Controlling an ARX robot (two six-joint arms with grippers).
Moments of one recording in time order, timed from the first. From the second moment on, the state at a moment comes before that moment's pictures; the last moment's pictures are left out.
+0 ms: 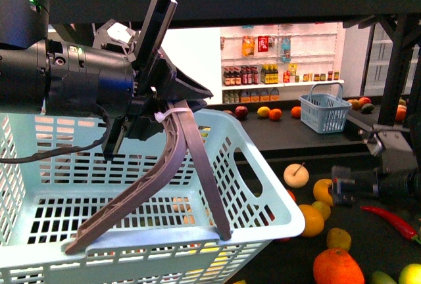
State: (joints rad) left arm -0.29 1.72 1.13 0.34 0.66 -0.85; right arm -0.05 2.17 1.18 0.47 -0.13 0.11
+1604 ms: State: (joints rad) left arm -0.29 1.72 1.13 0.34 0.65 -0.83; right arm 0.36 2.78 1.61 0.36 0.02 0.04
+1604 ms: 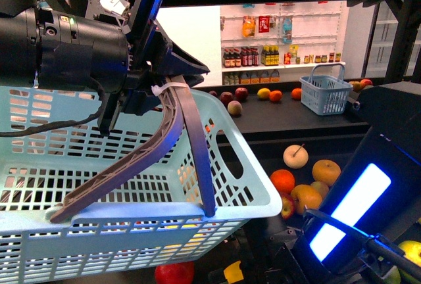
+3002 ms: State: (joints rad) left arm -0.29 1.72 1.13 0.34 0.66 -0.84; right arm 0.35 2.83 1.68 0.34 0.05 0.02
